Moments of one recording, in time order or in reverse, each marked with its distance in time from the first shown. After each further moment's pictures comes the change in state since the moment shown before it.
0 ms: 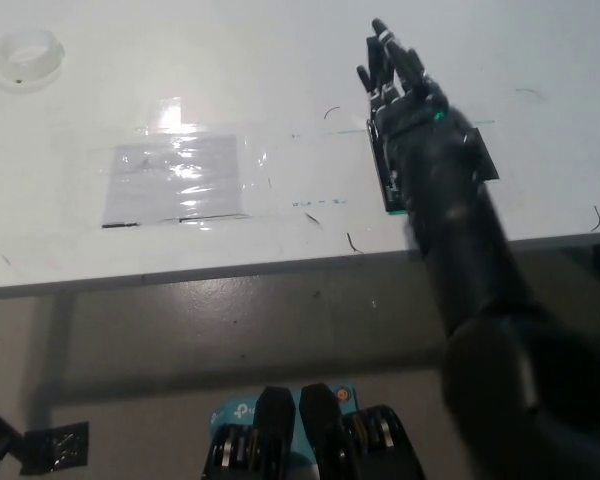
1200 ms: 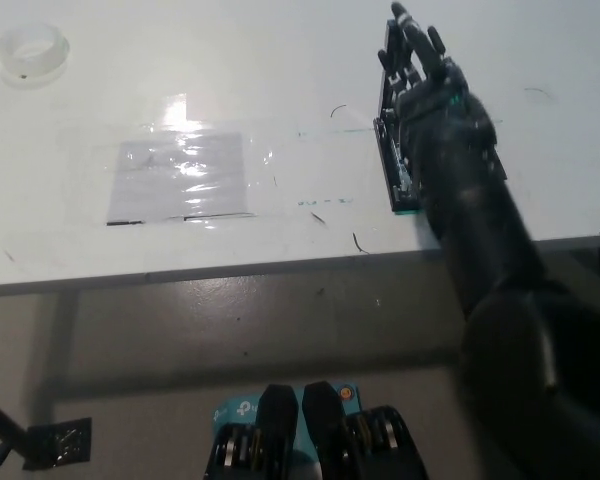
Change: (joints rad) left_arm 0.016 -0.004 0.000 -0.027 -0.002 -0.004 0.001; right_arm 0.080 0.026 0.001 -0.100 -0.034 -0.065 0.035
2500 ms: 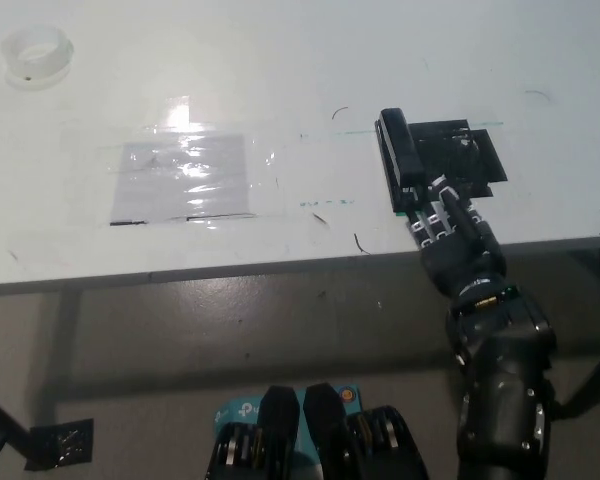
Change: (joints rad) left_arm -0.016 0.000 0.012 -0.003 -0.002 -0.002 0.002; right_arm 0.652 0.199 0.142 -0.968 0.113 0.491 -0.112
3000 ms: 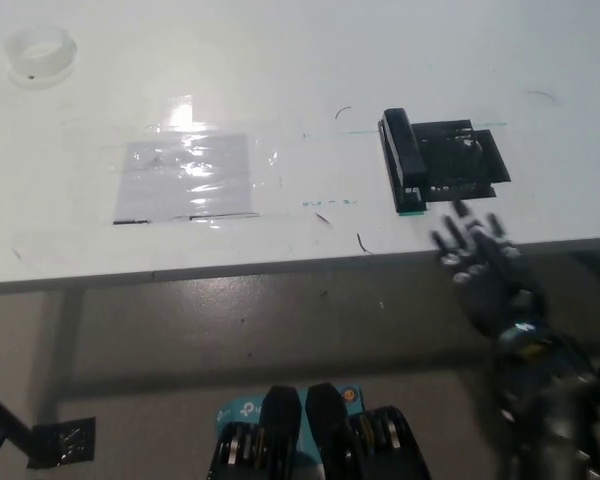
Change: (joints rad) left_arm -0.001 0.000 0.005 0.001 0.000 0.000 0.000; right_arm 0.195 -0.169 0.127 -0.198 0.102 0.012 -0.017
